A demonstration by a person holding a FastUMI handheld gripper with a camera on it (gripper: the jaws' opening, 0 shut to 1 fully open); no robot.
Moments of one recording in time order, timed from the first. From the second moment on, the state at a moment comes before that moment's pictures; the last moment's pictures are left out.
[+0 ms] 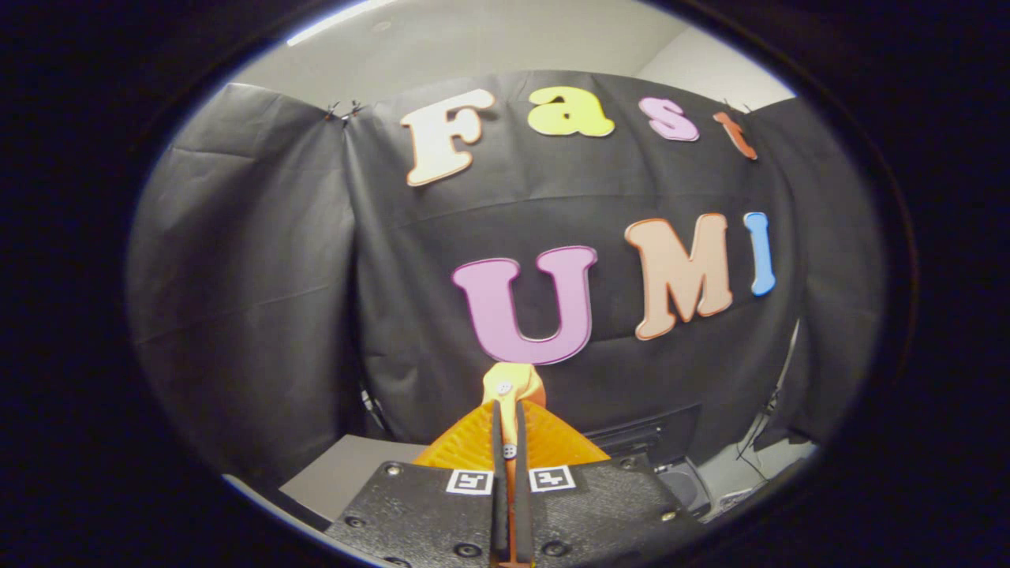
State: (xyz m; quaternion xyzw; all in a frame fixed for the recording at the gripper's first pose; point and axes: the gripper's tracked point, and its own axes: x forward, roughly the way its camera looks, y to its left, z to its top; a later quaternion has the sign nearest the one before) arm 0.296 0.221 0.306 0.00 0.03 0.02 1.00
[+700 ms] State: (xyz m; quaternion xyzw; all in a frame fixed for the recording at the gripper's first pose) arm 0.331 0.093 0.142 -0.10 0.11 -0.04 0.99
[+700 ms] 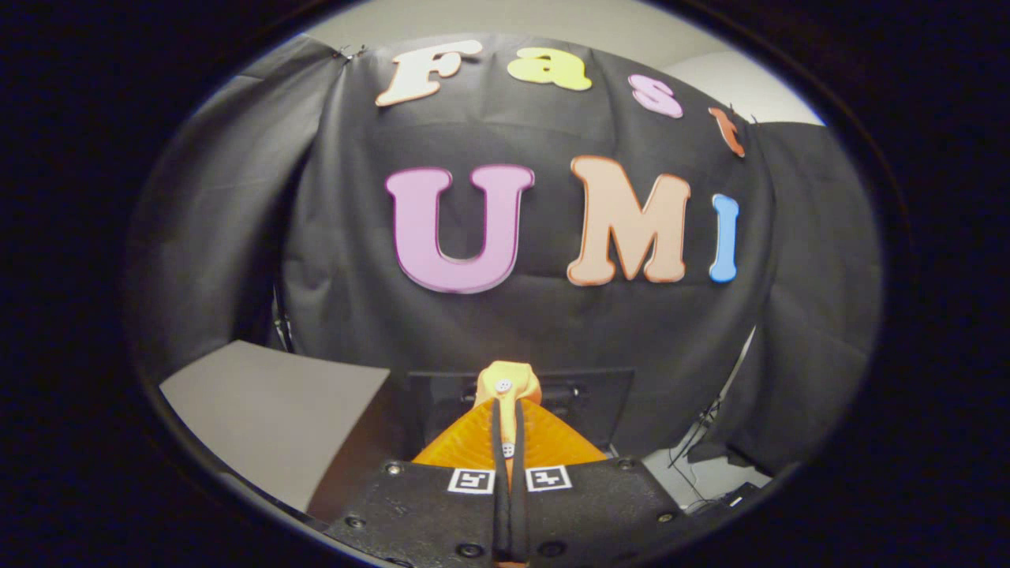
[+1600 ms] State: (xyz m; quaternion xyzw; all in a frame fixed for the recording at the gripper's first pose) arm 0.363 0.018 -0.064 -0.06 0.23 -0.12 0.96
